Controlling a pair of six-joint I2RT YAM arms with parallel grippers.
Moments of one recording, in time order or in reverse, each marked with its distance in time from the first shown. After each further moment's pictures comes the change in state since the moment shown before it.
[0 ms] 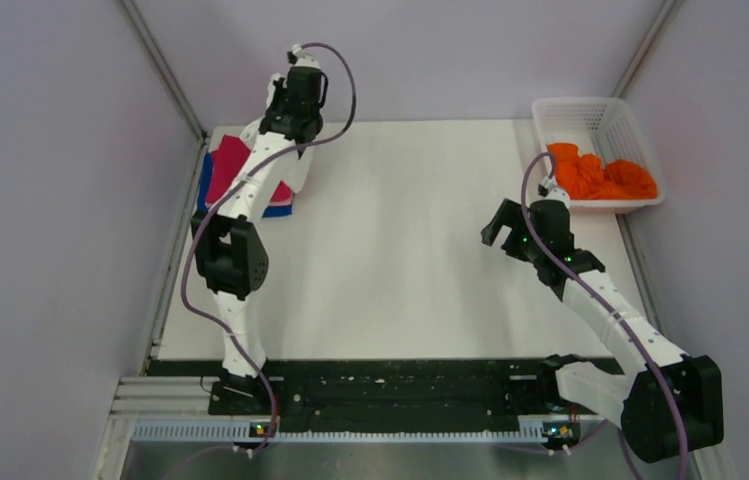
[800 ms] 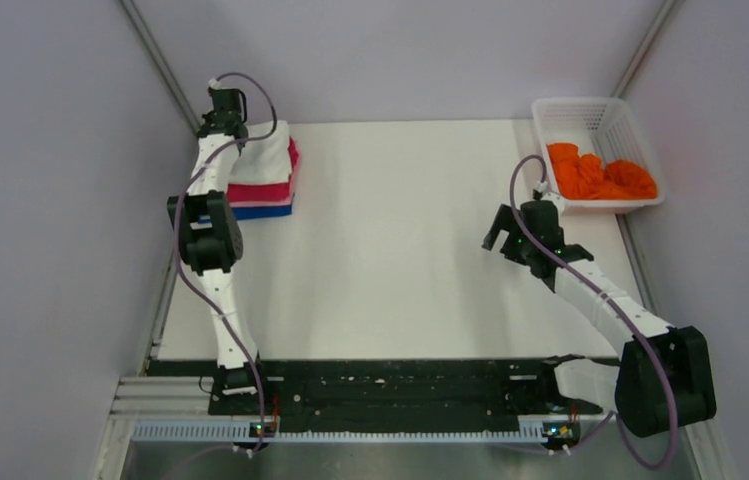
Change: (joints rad) left arm 0.394 0.243 0.086 -0.068 0.253 -0.118; right arm 0.000 0.111 0.000 -0.004 0.077 -0.015
